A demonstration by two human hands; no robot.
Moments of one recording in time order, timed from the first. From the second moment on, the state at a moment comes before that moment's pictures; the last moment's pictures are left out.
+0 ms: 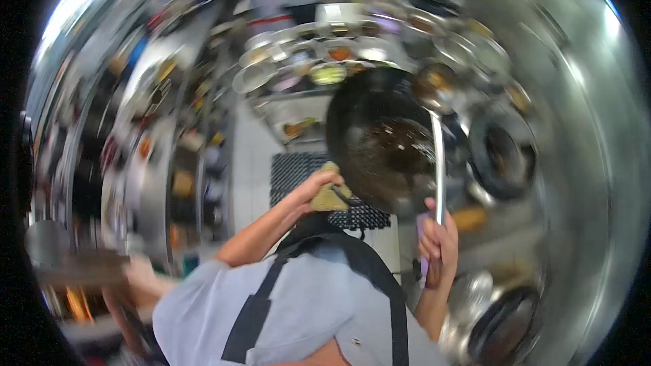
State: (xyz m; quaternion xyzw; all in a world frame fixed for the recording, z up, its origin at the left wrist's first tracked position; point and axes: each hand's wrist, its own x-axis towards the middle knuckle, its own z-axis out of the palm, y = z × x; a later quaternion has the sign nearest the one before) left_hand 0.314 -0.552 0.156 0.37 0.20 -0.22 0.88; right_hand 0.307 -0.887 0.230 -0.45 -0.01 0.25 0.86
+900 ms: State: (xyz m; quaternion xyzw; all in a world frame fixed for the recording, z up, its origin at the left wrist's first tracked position) left_hand 0.701 -0.840 0.057 0.38 0.06 -0.59 0.71; right_hand 0.350 -0.945 0.204 -0.40 0.26 -0.15 0.87
